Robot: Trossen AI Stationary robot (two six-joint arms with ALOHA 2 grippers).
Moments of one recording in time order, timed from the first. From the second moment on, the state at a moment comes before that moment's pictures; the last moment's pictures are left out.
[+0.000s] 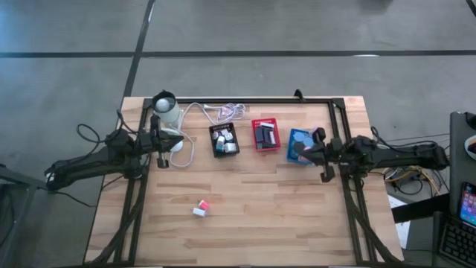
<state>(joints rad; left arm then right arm) 0.28 0.24 0.19 0.18 0.10 0.20 -0.03 0.36 0.10 0.45 -0.06 0.13</state>
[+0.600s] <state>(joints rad) 0.28 0.24 0.19 0.18 0.10 0.19 -0.01 0.03 0.01 0.33 -0.08 0.07</state>
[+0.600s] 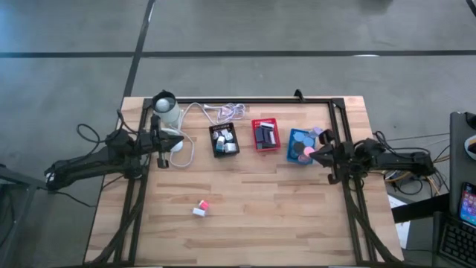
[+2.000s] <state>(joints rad) -0.06 0.88 0.76 -0.74 -0.24 -0.41 -0.01 0.01 0.01 0.29 -0.08 -0.13</state>
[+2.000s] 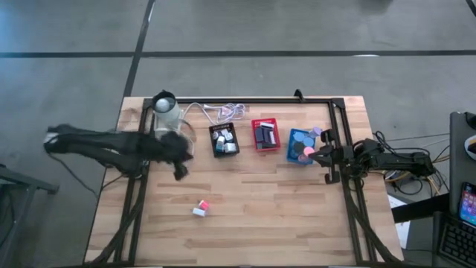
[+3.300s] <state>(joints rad) -0.40 1.77 1.25 -0.96 0.00 -0.90 -0.01 0.05 0.01 0.28 -0.07 -0.10</state>
